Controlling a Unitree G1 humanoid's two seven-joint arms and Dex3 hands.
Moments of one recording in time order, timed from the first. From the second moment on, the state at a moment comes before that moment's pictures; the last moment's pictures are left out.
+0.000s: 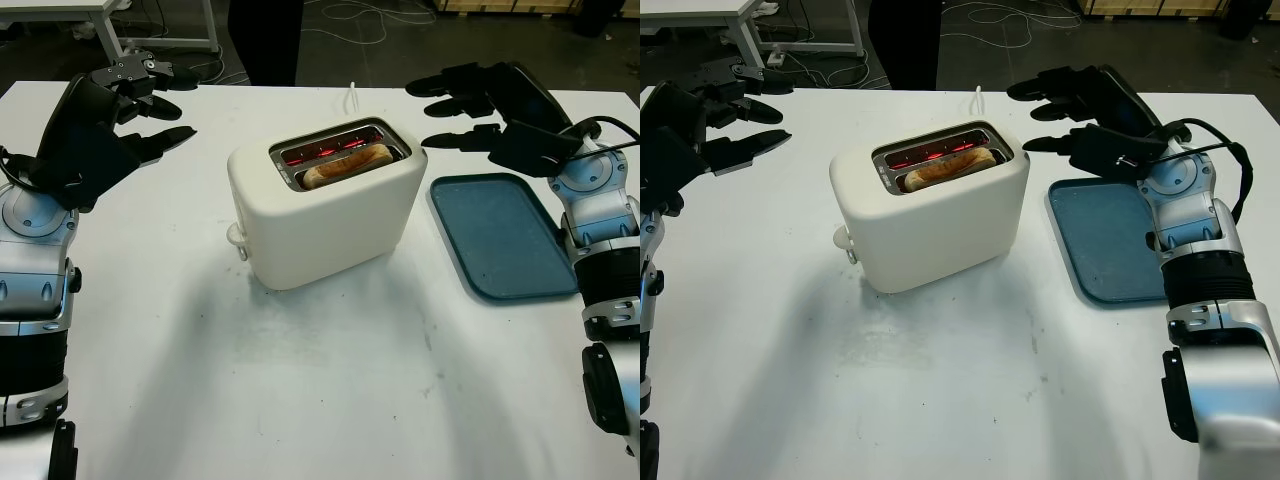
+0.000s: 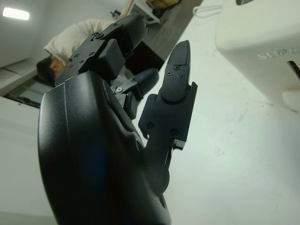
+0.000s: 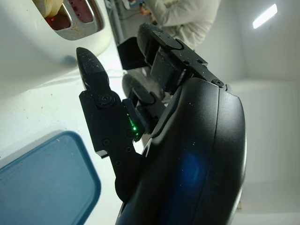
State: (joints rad) left arm -0.49 0.57 0.14 -0.09 0.08 0.16 -0.31; right arm -0.83 -0.57 0.05 0.62 -0.21 -0.33 0.37
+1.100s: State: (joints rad) left arm -0.49 0.57 0.14 -0.09 0.08 0.16 -0.31; right arm -0.83 -0.57 0.05 0.62 -0.21 -0.33 0.37
